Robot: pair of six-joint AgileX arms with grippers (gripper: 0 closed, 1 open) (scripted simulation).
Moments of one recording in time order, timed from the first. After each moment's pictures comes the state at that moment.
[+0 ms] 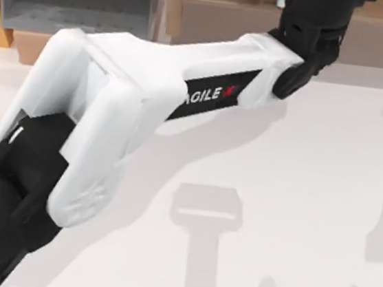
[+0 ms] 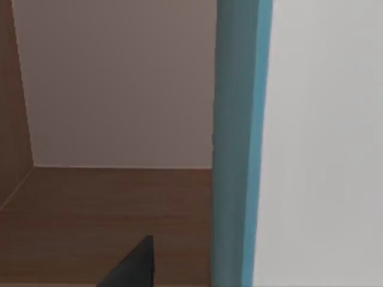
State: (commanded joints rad) left arm -0.79 2.53 2.09 0.46 -0.75 0.01; right arm 0.00 0.00 0.00 0.00 0.00 0.00
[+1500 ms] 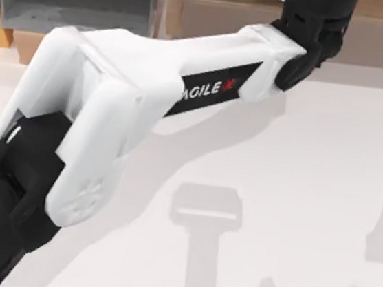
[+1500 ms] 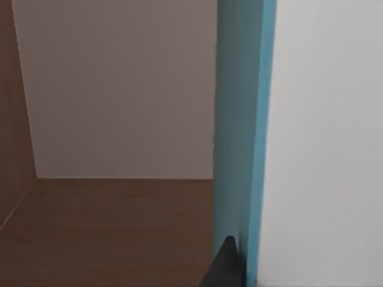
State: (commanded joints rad) left arm -0.80 2.51 2.12 0.42 -0.75 0.01; right arm 0.00 0.00 0.00 0.00 0.00 0.00
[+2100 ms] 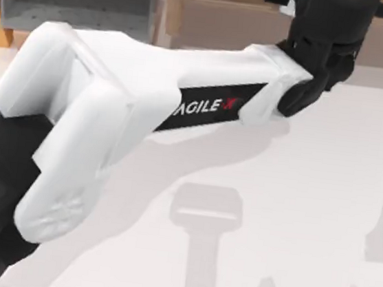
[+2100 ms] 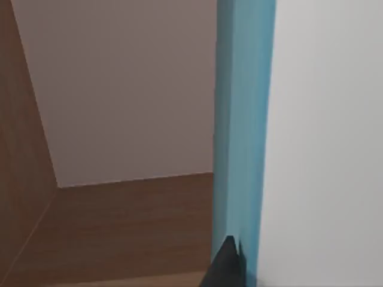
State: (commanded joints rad) left arm -0.87 2.38 1.91 0.52 -0.80 0.14; right arm 0.00 0.00 0.00 0.00 0.00 0.00
